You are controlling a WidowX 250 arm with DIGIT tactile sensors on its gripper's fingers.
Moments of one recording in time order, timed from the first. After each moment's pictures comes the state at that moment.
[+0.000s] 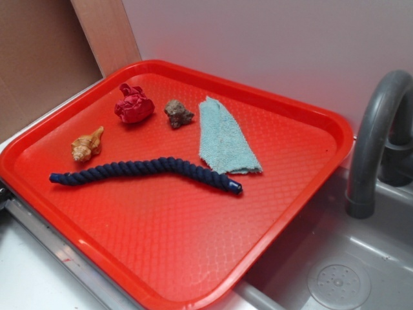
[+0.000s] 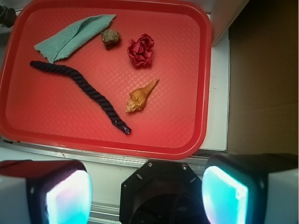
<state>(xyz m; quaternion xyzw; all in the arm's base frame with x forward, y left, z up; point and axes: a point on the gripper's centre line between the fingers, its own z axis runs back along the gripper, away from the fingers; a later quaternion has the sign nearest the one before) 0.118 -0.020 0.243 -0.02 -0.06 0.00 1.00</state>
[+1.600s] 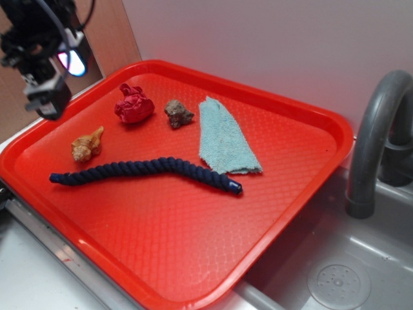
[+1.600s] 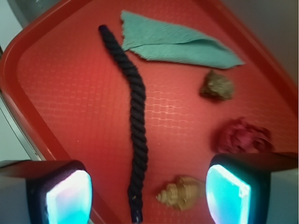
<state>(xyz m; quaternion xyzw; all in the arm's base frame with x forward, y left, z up) 0.197 -0.112 0.140 -0.03 -0.06 -0.38 0.92</state>
